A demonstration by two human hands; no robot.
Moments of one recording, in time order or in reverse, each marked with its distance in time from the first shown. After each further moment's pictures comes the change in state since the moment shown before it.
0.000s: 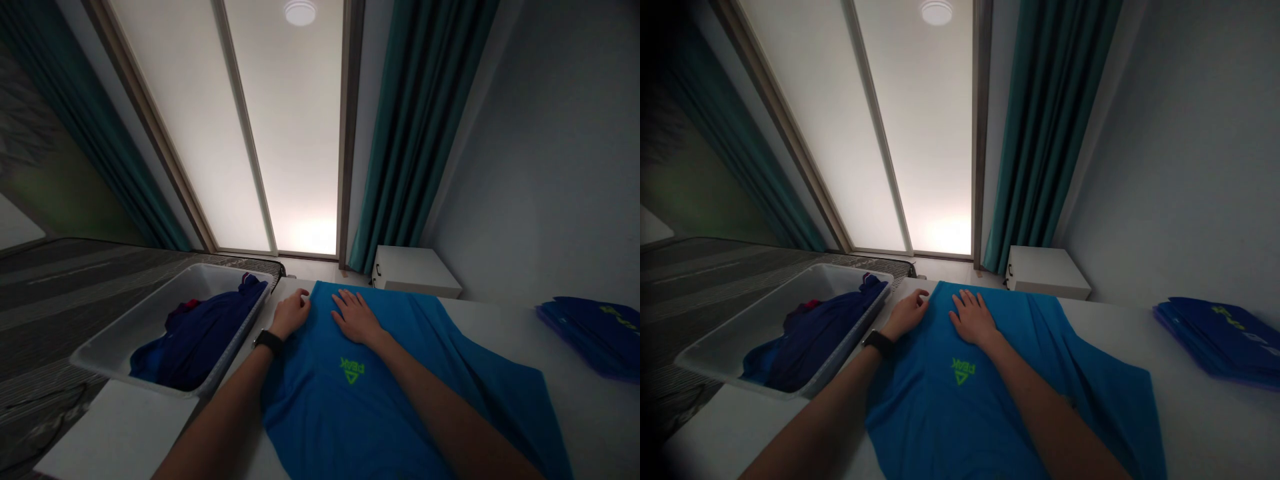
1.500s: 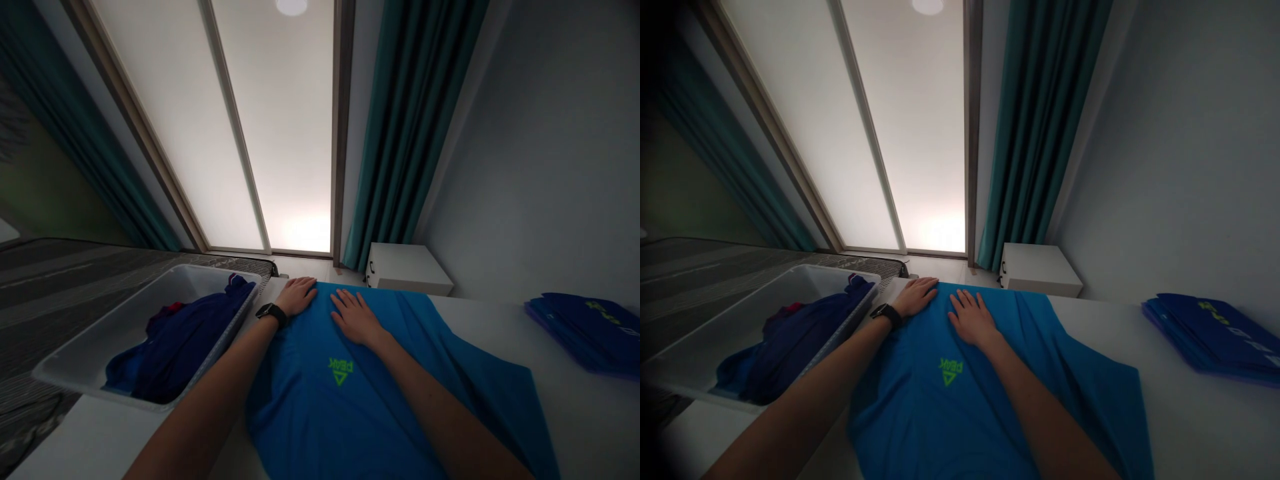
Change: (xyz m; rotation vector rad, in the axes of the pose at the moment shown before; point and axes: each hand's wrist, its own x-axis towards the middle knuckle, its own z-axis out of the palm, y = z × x) left_hand 0.064 -0.001 0.027 0.208 -0.077 0.432; right_hand -0.006 0.022 -0.001 -0.010 -0.044 0.023
